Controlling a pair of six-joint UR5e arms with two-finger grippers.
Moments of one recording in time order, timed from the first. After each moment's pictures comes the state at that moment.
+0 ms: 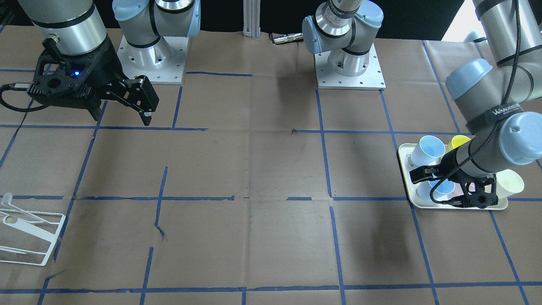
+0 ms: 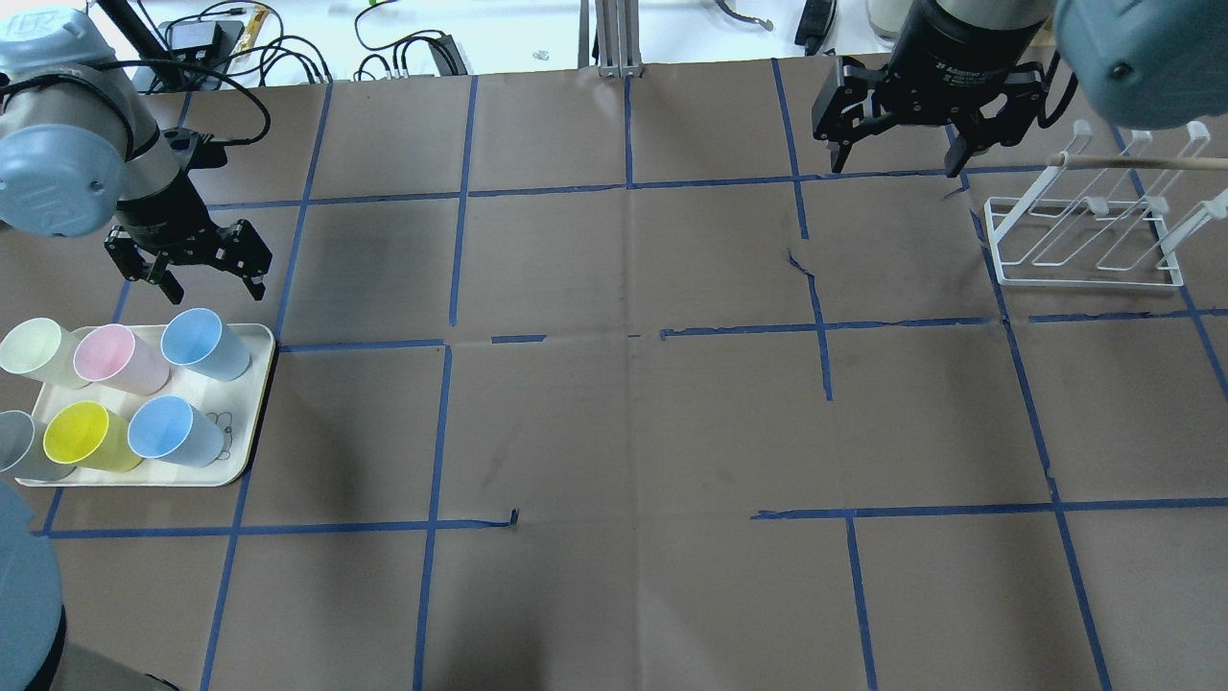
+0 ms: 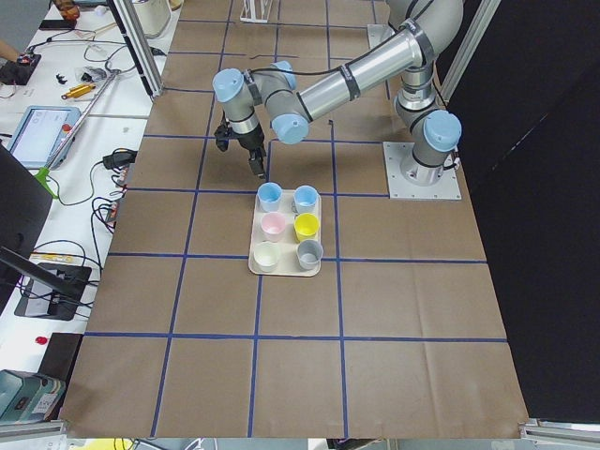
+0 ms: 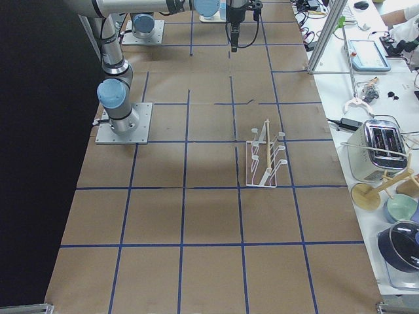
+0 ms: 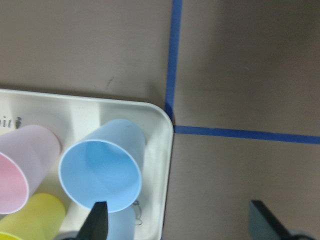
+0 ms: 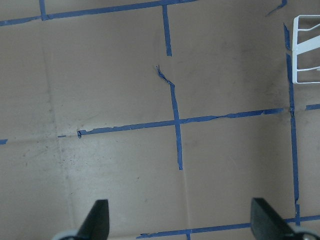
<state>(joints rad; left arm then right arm) -1.26 -1.88 -1.61 -1.40 1.68 0.25 1.59 -1.51 1.48 -1.61 -1.57 0.13</state>
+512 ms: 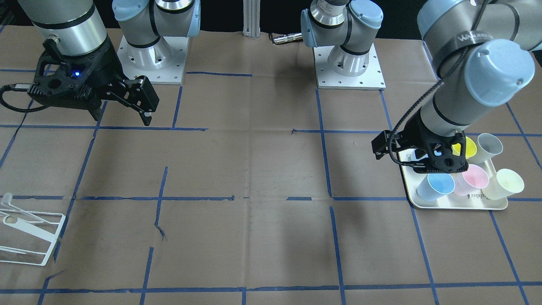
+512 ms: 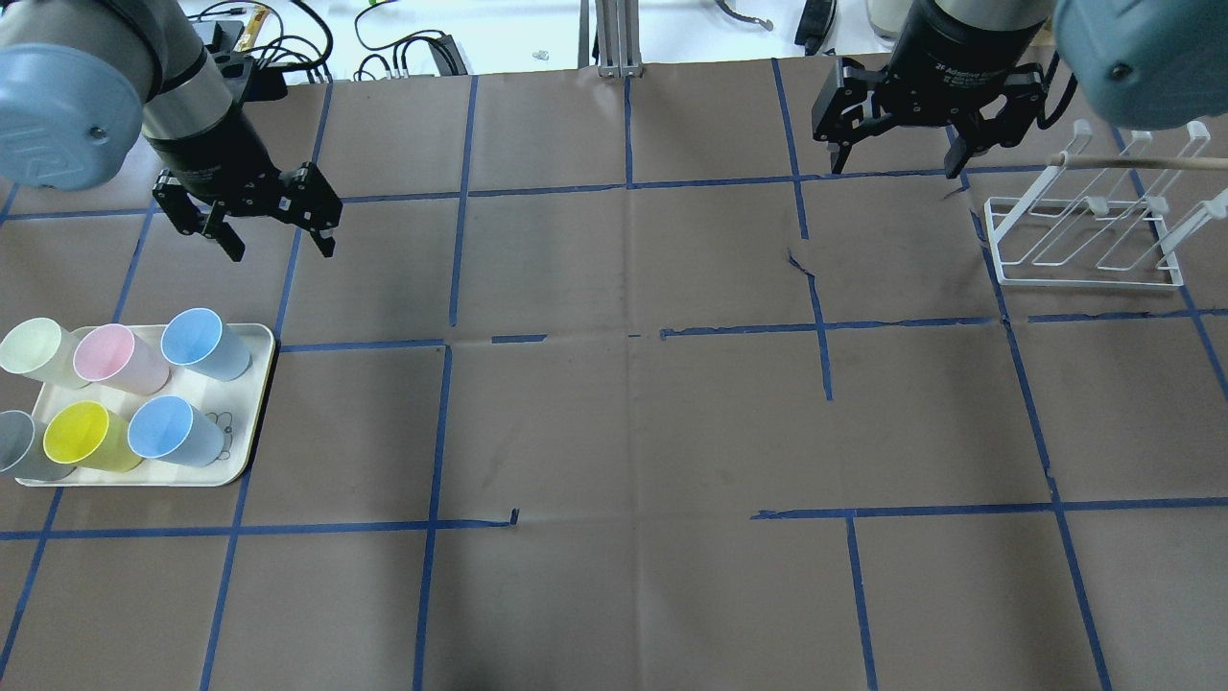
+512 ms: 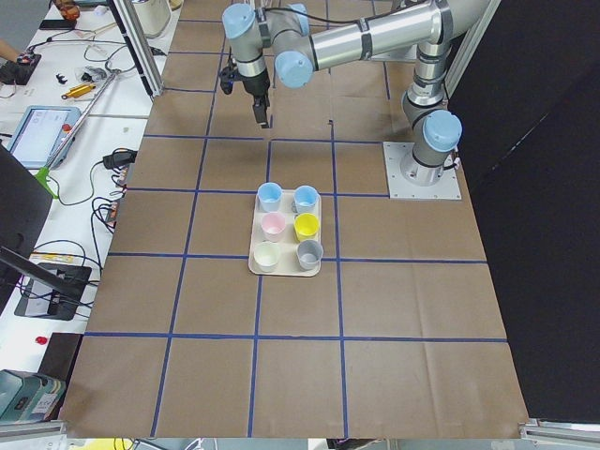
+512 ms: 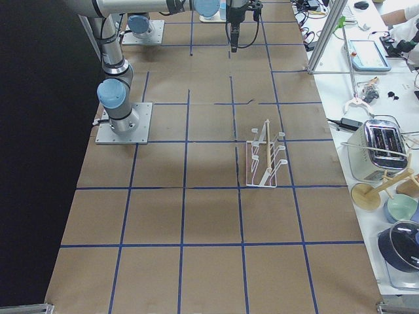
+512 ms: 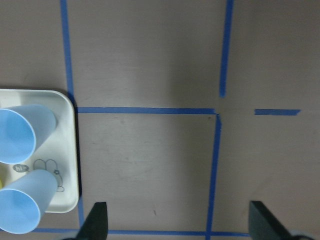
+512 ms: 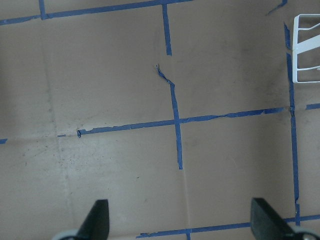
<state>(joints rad) -1.46 -1.73 -1.56 -1.53 1.59 0.09 1.59 -1.51 1.48 -1.61 -1.57 0.13</state>
